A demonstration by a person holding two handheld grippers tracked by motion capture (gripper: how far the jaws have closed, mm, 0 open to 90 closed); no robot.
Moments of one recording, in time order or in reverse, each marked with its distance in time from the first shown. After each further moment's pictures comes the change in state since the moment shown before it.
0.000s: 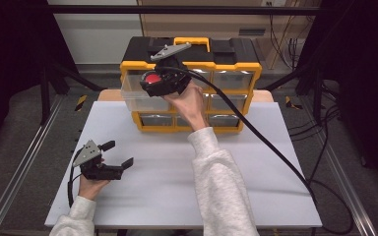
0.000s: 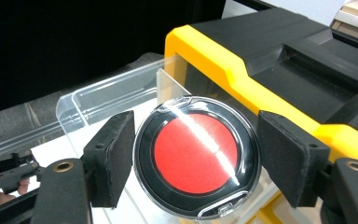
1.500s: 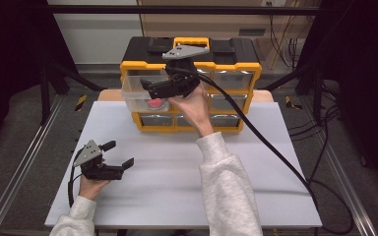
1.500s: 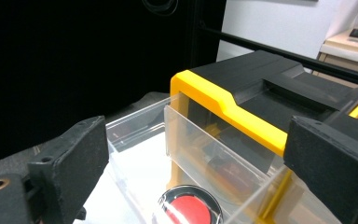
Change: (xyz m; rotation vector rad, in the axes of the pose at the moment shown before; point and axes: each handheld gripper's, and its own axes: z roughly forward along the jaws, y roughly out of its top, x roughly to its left) left arm -0.001 0.000 0.001 0.006 -0.005 0.002; right arm 0.005 -0.005 -0.031 -0.181 -0.003 0.067
